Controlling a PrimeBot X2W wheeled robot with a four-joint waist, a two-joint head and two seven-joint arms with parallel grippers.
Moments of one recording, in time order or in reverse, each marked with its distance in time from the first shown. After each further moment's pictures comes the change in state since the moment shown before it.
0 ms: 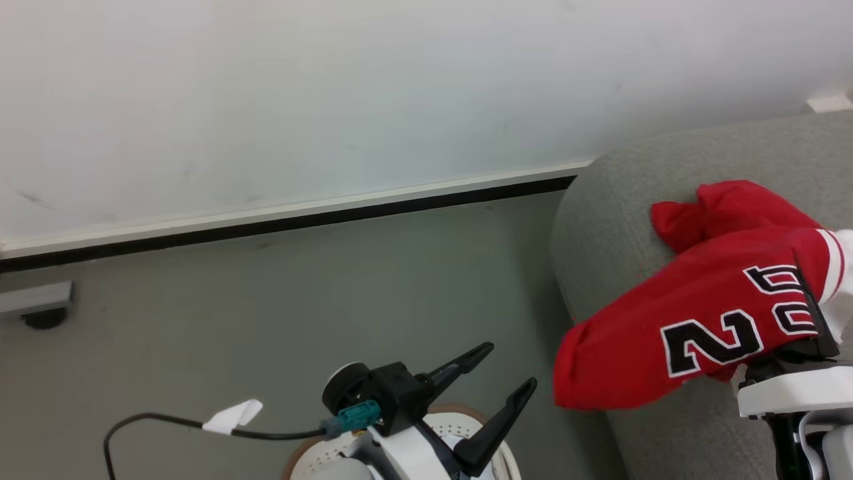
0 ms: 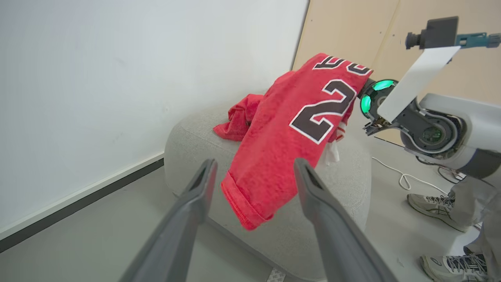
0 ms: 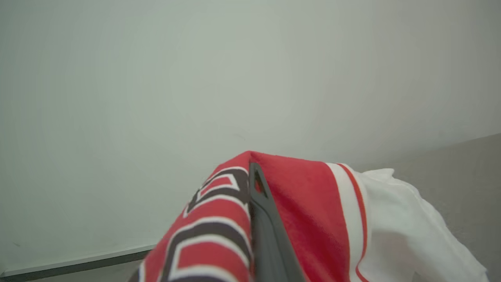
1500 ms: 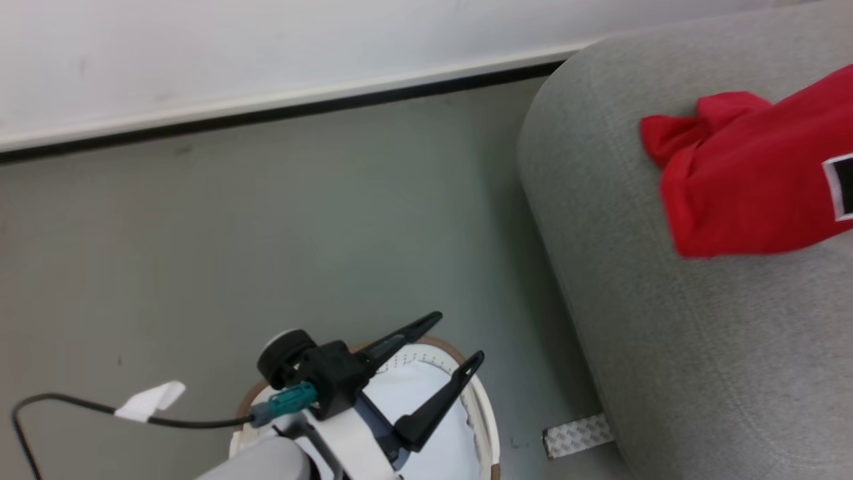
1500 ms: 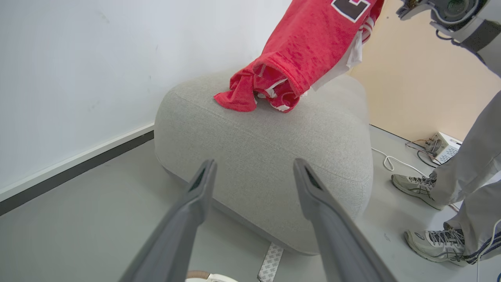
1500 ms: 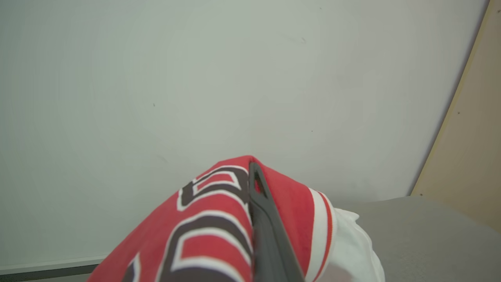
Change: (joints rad) left arm -0.024 0.193 0.037 -0.174 0.017 0.006 0.037; right arm -0.248 -0.169 -0.211 -0.218 -0.073 0.000 0.294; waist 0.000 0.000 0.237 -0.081
